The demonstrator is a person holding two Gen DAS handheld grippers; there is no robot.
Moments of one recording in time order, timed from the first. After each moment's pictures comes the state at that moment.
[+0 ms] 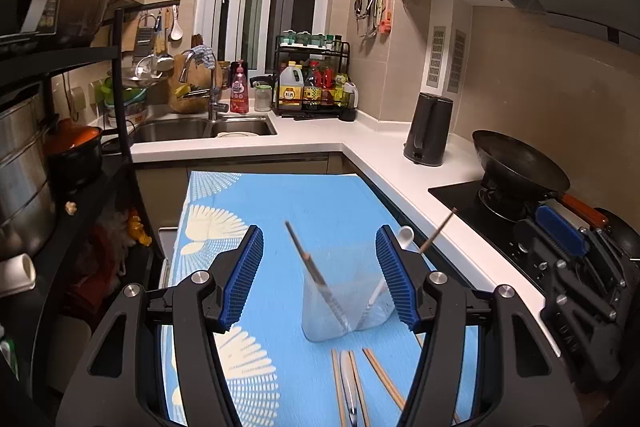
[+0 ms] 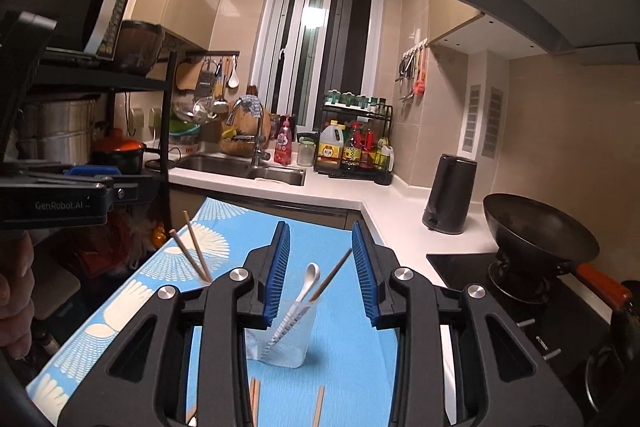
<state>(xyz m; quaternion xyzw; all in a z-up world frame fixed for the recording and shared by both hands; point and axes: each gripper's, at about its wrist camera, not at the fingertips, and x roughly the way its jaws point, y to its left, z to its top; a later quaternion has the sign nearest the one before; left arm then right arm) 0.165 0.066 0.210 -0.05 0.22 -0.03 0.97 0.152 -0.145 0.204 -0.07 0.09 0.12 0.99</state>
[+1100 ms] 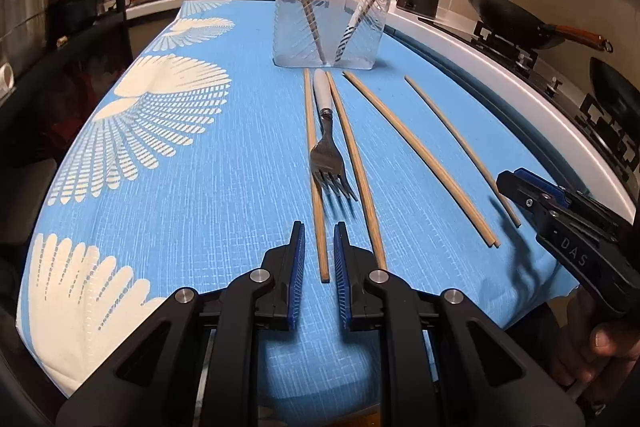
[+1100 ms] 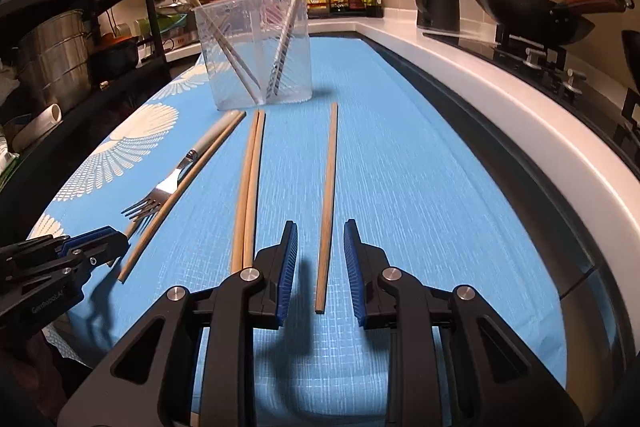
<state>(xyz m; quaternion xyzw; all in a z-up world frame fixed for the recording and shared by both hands) 0.047 0.016 -0.025 -0.05 0.37 -0.04 0.93 0.071 -0.191 -0.016 0.01 0.33 0.12 0.94</state>
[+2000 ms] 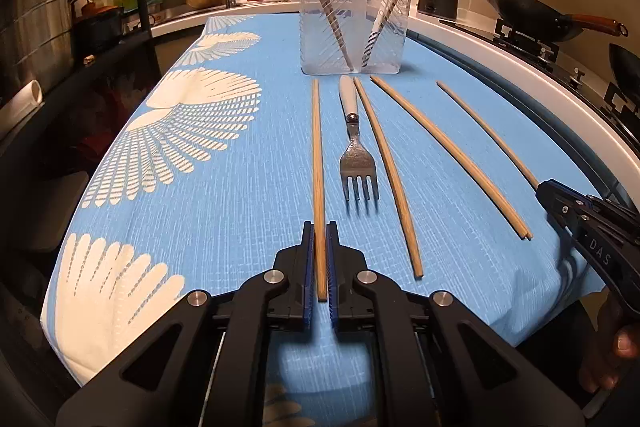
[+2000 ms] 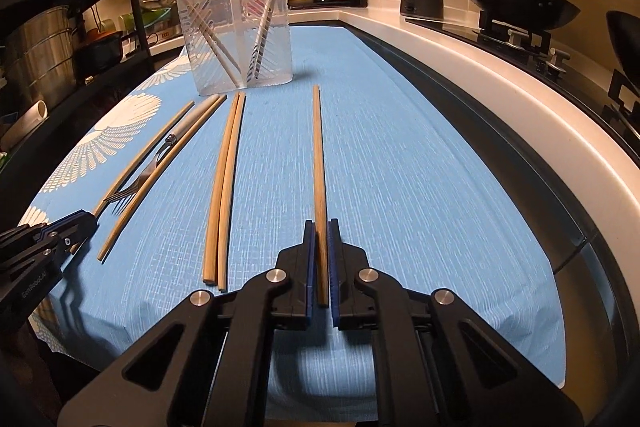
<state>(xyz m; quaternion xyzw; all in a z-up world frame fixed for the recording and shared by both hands) 0.037 0.015 -0.027 -0.01 0.35 0.02 0.93 0.063 -0.197 -0.029 0.01 0.34 0.09 0.94</state>
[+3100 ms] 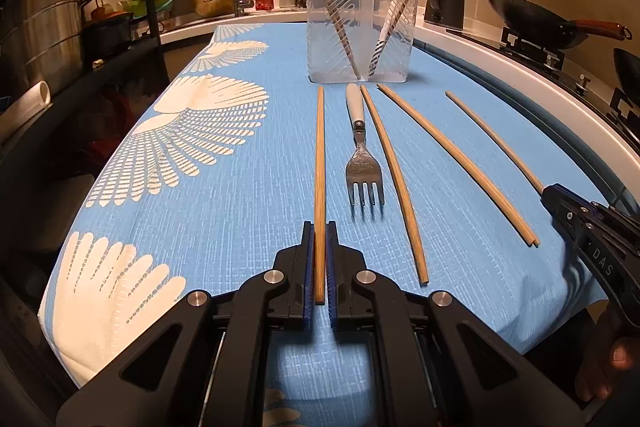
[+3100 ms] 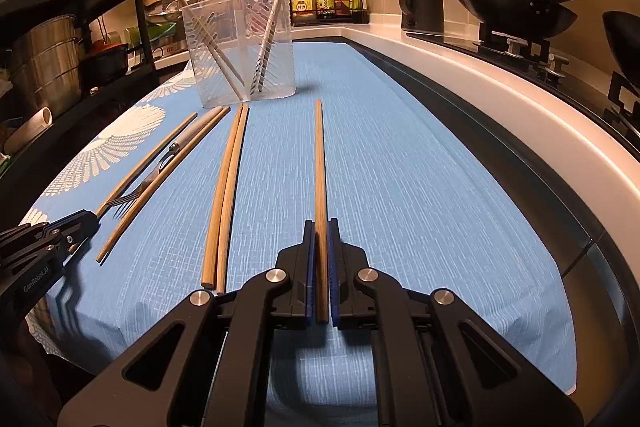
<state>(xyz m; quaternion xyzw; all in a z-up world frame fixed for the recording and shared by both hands) 0.035 0.014 -0.029 -0.02 0.34 0.03 0.94 0.057 -0.195 -0.034 0.02 0.31 0.09 0.95</state>
